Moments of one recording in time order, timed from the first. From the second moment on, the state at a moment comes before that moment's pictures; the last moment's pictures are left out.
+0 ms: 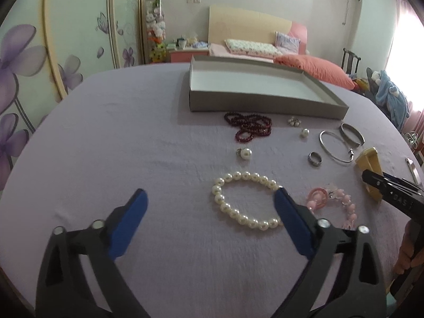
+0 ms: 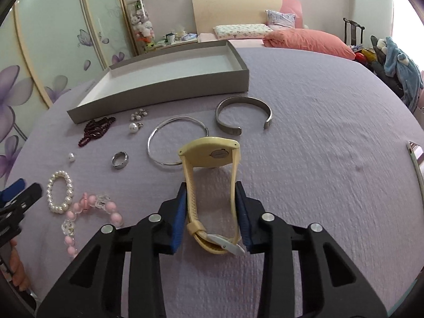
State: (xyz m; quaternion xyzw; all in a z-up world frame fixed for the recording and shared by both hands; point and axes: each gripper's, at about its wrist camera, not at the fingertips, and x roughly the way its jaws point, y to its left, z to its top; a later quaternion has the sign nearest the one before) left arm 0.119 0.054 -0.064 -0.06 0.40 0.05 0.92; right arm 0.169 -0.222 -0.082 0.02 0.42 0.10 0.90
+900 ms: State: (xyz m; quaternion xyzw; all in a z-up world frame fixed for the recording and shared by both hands) left arm 0.139 0.047 -0.060 -0.01 0.42 0.00 0.91; right arm 0.163 -0.219 -0.054 0.03 0.38 0.13 0.92
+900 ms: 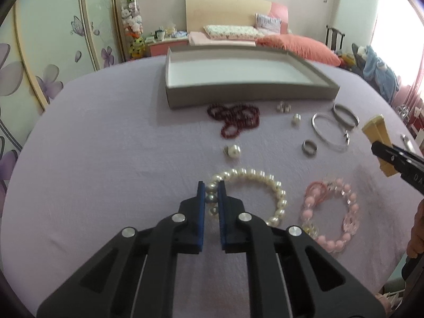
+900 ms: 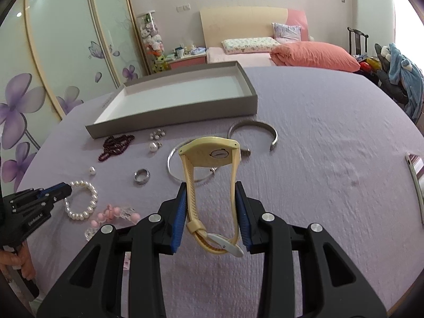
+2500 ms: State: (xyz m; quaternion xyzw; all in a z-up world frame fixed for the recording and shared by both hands) left arm 0.387 0.060 0.015 -0.05 0.34 -0.03 0.94; right arm 0.454 -0.154 -0.066 0.01 0.49 0.09 0.87
